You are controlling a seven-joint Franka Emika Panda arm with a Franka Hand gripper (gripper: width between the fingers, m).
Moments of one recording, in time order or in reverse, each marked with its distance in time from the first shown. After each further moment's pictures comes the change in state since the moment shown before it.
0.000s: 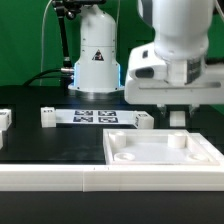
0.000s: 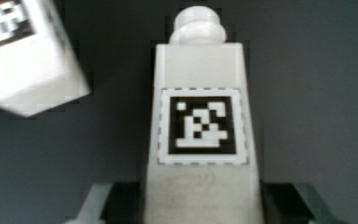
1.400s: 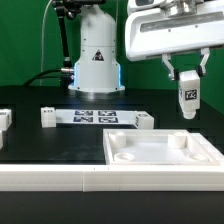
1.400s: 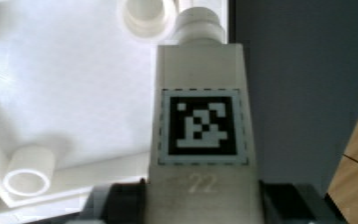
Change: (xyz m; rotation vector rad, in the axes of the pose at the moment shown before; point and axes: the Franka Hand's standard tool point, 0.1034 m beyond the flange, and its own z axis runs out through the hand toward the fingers) arm 0.013 -0.020 -0.089 0.070 0.829 -0.137
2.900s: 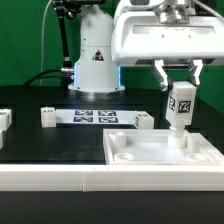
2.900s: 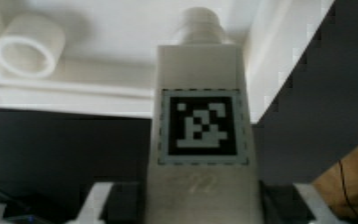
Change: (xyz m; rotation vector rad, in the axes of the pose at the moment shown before) arm 0.060 0.025 0.030 -0.033 0.150 -0.289
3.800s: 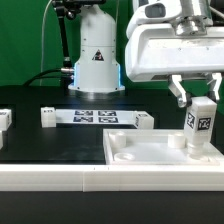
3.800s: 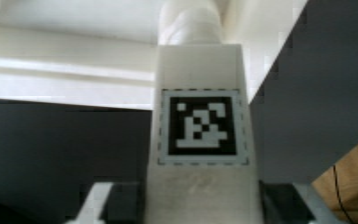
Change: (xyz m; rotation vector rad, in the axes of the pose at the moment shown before) arm 0.013 -0.015 0.028 0.019 0.000 -0.006
